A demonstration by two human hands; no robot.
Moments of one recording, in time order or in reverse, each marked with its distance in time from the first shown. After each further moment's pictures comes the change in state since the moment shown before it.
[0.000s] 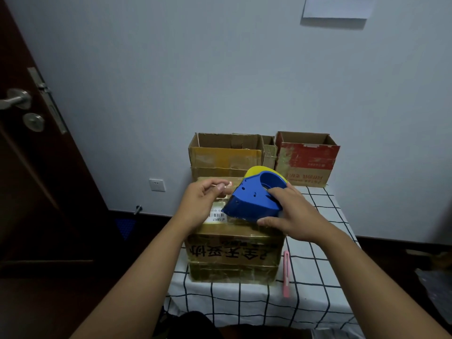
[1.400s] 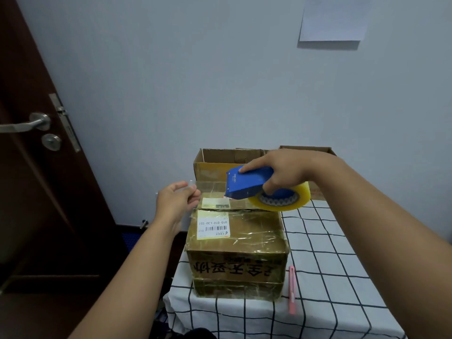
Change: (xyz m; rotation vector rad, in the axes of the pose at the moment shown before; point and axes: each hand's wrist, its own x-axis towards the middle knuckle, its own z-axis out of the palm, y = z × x) left_hand 0.026 -0.007 -0.041 -0.485 0.437 -0.335; right_hand 0.075 -0.064 -0.112 -0.252 -0.400 -0.003
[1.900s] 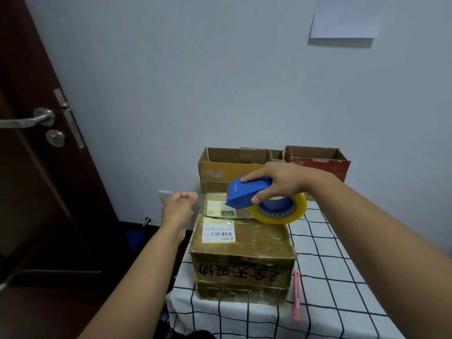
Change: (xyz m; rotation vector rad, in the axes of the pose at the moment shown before) left_hand 0.021 -0.031 -0.004 0.159 0.097 -0.035; right_hand 0.045 0.025 0.036 0.147 -0.003 -0.110
